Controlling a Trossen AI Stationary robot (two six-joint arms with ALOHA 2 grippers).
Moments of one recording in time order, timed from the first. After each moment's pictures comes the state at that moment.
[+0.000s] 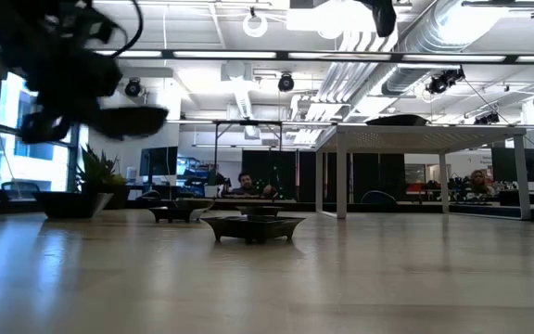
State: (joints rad) left arm -0.13 0.81 0.46 -0.33 -0.08 -1.17; right arm -0.26 1.01 0.97 -0.06 -0.10 0.36
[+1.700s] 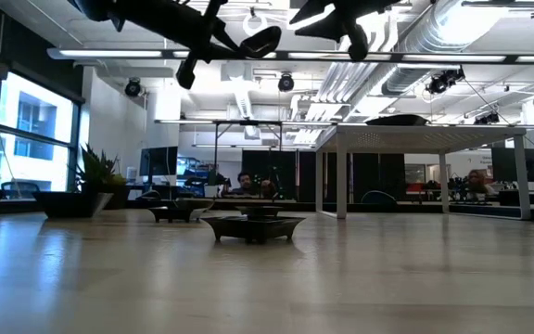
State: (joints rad) left arm 0.25 1.25 0.86 0.33 -0.37 -0.91; right arm -0.08 1.34 0.97 0.32 0.48 0.54
